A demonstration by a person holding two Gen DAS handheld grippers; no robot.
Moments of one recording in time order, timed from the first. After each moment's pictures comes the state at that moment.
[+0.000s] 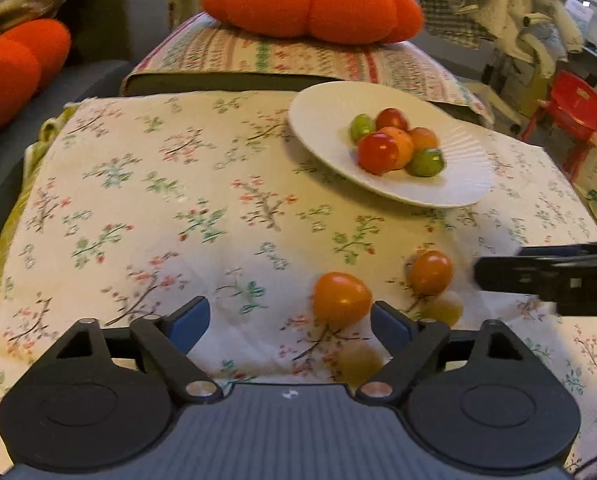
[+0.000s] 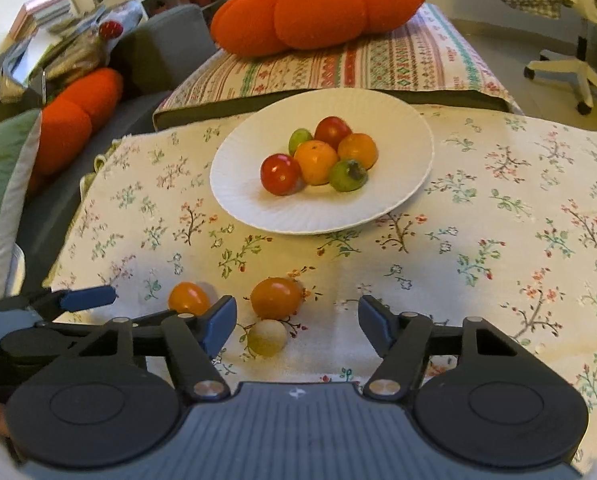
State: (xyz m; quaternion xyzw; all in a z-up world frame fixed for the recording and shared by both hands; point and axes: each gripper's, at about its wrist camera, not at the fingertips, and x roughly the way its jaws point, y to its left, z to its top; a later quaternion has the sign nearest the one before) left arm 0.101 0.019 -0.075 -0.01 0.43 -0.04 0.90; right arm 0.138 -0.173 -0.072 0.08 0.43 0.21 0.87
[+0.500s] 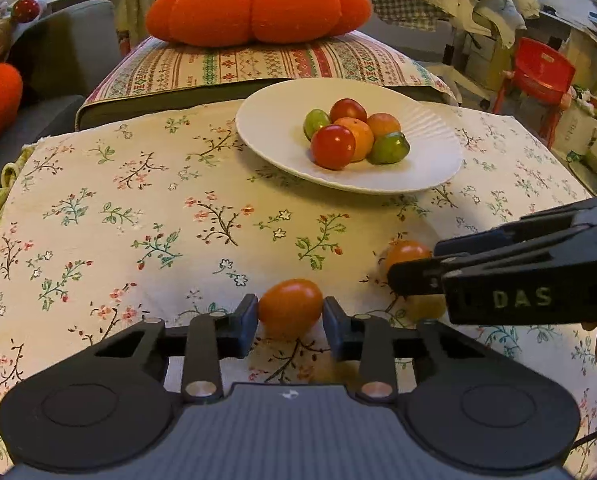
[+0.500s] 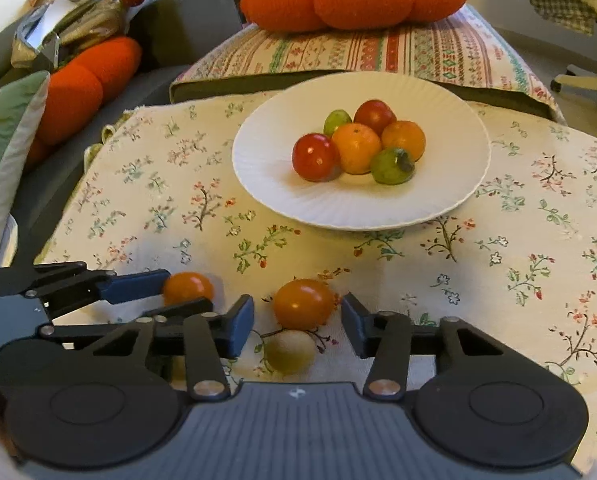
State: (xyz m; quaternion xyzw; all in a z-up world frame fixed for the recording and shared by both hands) left arm 0.107 0.000 -0.085 0.05 0.41 -0.09 0.91; right arm 0.150 -0.144 -0.091 0.04 0.44 0.23 0.87
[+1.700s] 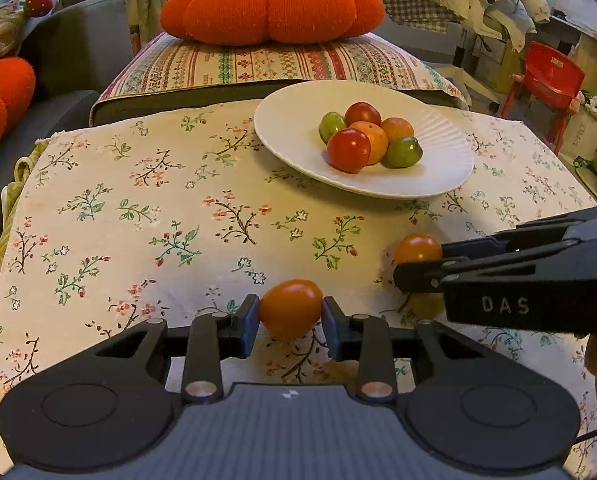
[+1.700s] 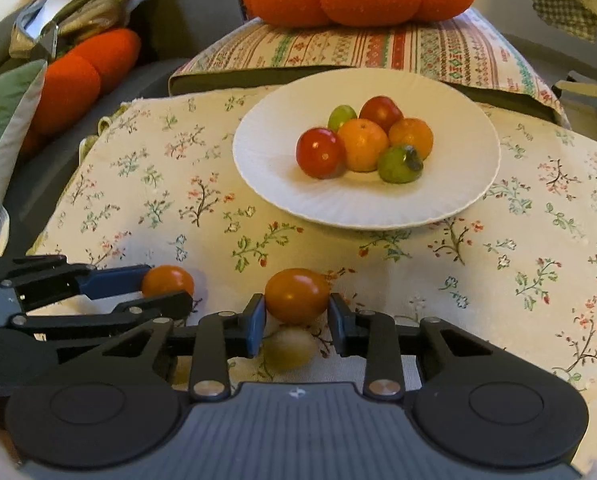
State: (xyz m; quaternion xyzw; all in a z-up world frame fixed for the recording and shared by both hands) left arm 0.108 0.008 -0.080 0.04 0.41 -0.07 0.91; right arm 0.150 -0.136 -0.095 0.03 0.43 0.23 0.87
